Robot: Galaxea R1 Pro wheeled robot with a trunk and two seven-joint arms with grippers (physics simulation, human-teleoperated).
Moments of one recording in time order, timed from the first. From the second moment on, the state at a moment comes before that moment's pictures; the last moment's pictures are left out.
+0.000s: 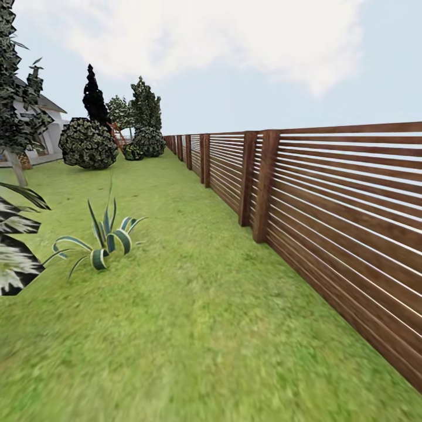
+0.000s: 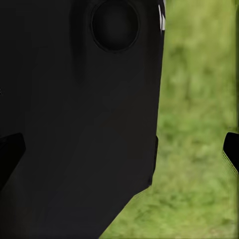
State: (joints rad) left arm 0.00 0.06 0.00 -0.01 0.00 0.01 -0.01; right arm 0.00 -0.03 0.00 0.02 0.01 0.01 0.02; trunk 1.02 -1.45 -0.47
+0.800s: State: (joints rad) left arm 0.00 0.06 0.00 -0.01 0.00 0.01 -0.01; right arm 0.00 -0.03 0.00 0.02 0.01 0.01 0.02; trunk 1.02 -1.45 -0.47
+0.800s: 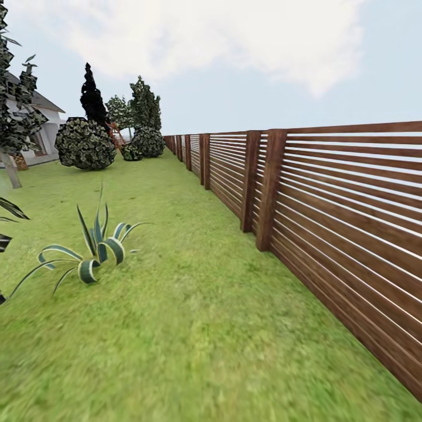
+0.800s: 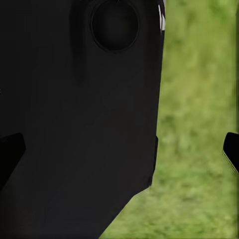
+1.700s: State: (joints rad) left arm 0.00 0.06 0.00 -0.01 0.00 0.01 -0.01; right arm 0.00 -0.03 0.00 0.02 0.00 0.01 0.02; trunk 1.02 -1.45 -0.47
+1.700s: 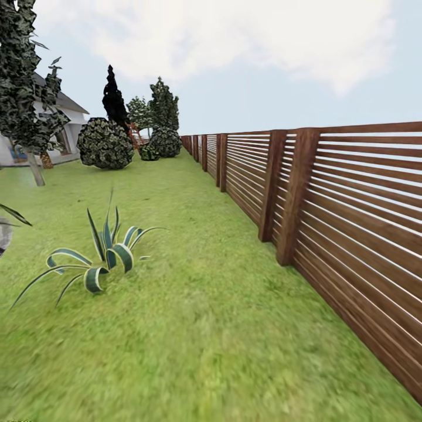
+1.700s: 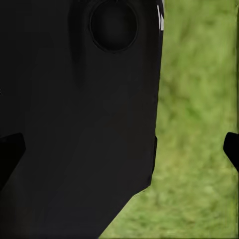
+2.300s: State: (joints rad) left arm 0.00 0.06 0.00 -0.01 0.00 0.01 -0.01; right arm 0.00 -0.03 0.00 0.02 0.00 0.01 0.02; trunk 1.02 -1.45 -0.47
